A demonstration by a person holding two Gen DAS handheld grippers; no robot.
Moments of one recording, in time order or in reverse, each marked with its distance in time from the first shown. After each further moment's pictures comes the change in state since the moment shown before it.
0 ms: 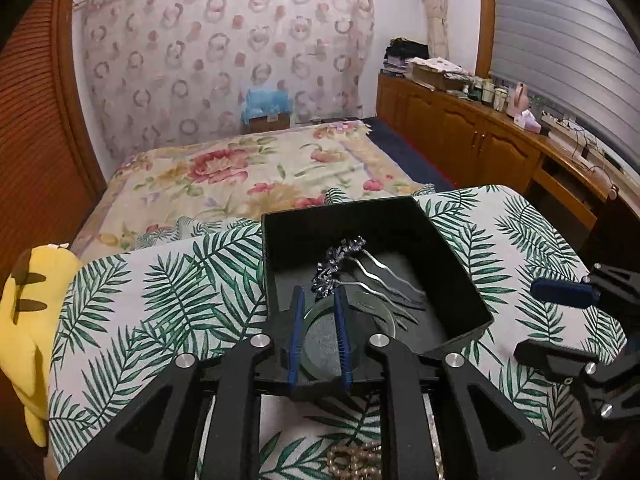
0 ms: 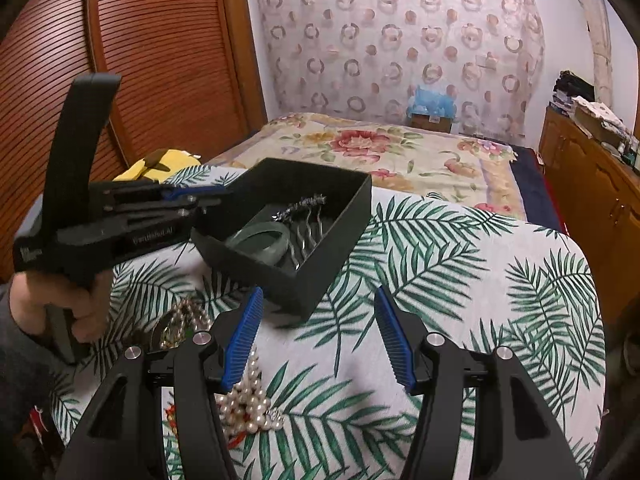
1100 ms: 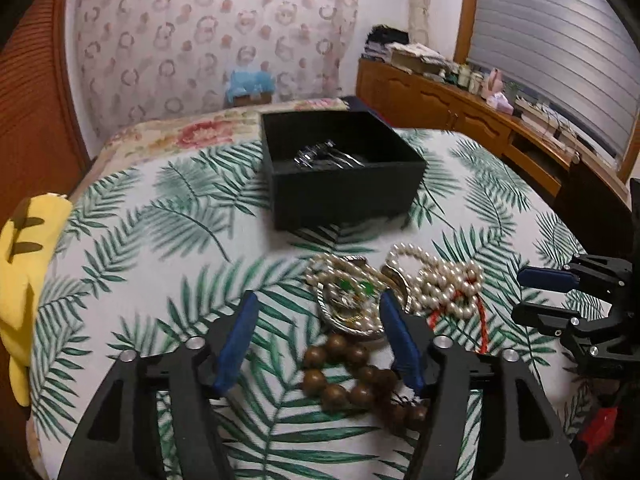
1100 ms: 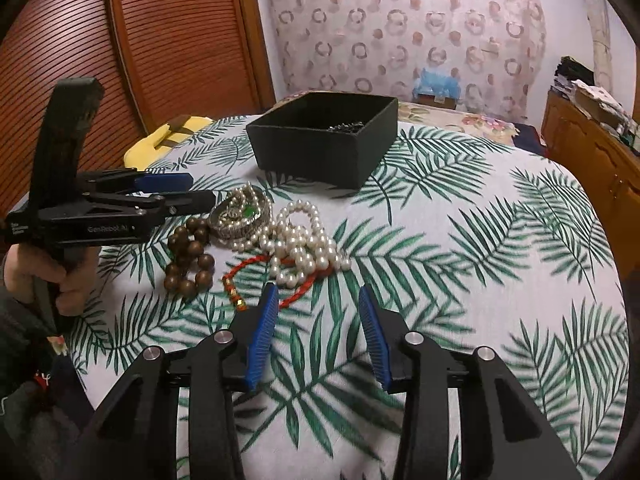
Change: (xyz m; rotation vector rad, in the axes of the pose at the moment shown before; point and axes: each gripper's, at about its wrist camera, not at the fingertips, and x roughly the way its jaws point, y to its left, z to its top) left arm -0.060 -0.004 -0.096 0.000 0.066 -0.096; right arm -0.043 0.042 -0.095 0.010 0.052 0.011
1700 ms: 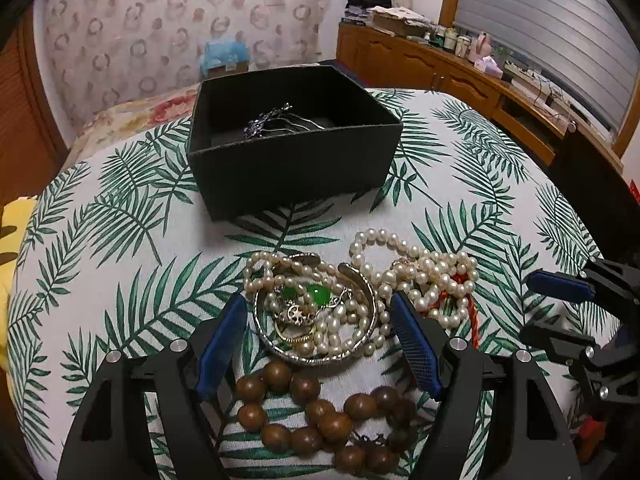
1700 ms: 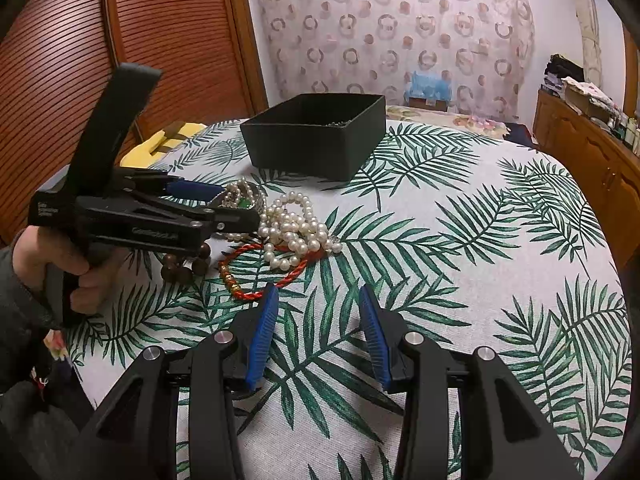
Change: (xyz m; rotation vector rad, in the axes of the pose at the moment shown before) left arm 0.040 -0.026 0.012 0.047 0.127 -0.038; right arm -0.005 -0.004 -0.012 0.020 -0.031 -0.009
